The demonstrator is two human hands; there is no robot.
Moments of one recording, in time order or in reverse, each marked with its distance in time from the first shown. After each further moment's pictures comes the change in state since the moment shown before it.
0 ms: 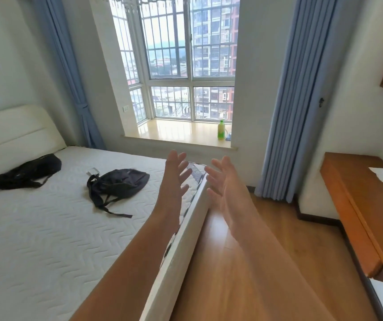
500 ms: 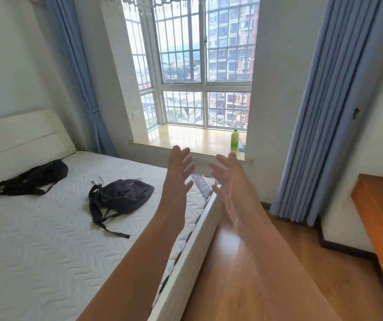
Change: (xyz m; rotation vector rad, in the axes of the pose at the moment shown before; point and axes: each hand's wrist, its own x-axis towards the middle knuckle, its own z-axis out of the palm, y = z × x) left_hand 0.176 -0.001 0.055 -0.012 0.068 0.068; right_hand 0.185 -0.028 -0.034 0.013 -0.077 -0.054
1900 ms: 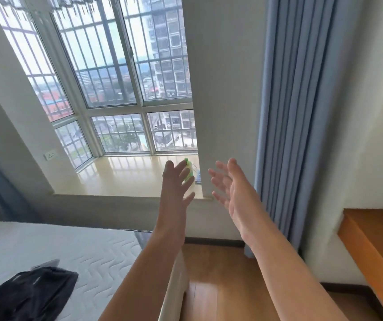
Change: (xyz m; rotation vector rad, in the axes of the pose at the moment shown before) left_hand 0.464 -0.116 0.256 -0.104 -0.243 -0.080; right_hand 0.473 -0.024 -0.246 -0.044 0.210 -0.075
